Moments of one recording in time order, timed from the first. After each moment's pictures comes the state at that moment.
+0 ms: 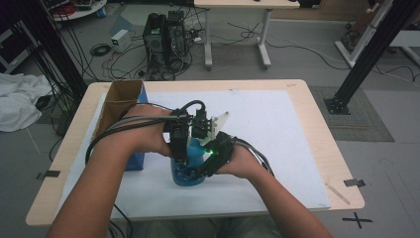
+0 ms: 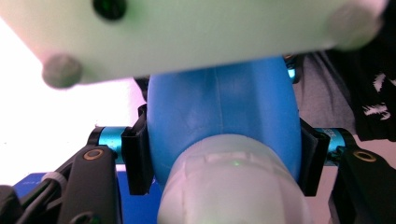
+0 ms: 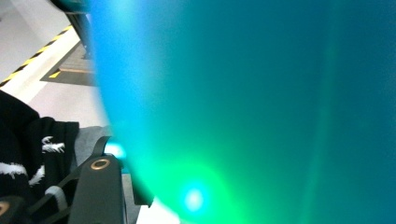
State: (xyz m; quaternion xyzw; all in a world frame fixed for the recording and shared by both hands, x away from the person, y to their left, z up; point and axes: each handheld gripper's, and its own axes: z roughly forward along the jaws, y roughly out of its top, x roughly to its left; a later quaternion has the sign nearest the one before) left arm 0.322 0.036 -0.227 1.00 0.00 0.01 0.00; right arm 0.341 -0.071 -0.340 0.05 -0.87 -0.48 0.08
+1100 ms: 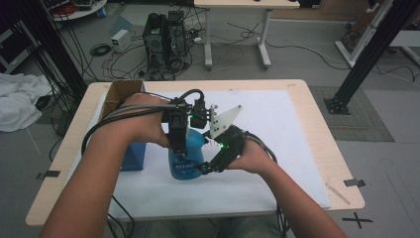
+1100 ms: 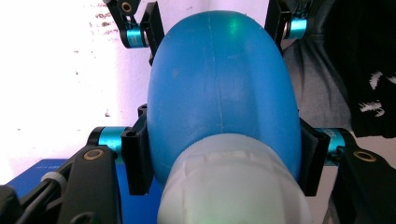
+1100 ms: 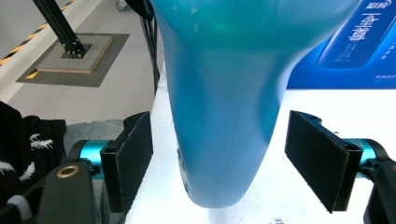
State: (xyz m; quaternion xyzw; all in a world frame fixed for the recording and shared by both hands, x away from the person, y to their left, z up) left arm 0.331 0.037 -0.207 1.00 0.02 0.01 -0.01; right arm 0.349 -0.097 -0.323 0.04 -0.88 -0.47 0.04
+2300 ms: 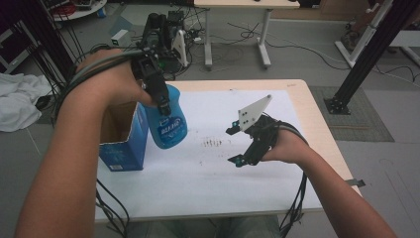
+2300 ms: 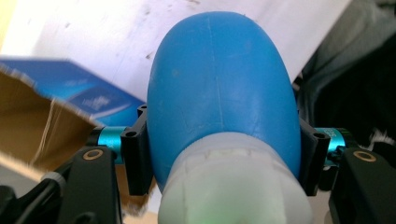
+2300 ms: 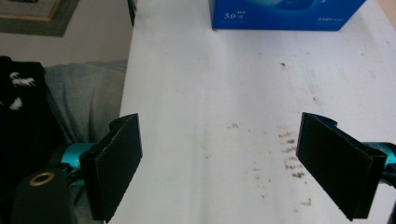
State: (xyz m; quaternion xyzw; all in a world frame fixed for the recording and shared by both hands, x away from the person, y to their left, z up) left arm 0.372 0.098 -0.119 0.95 0.31 0.02 0.03; right arm 0.346 -0.165 -0.283 0.00 -0.93 -0.37 -0.01
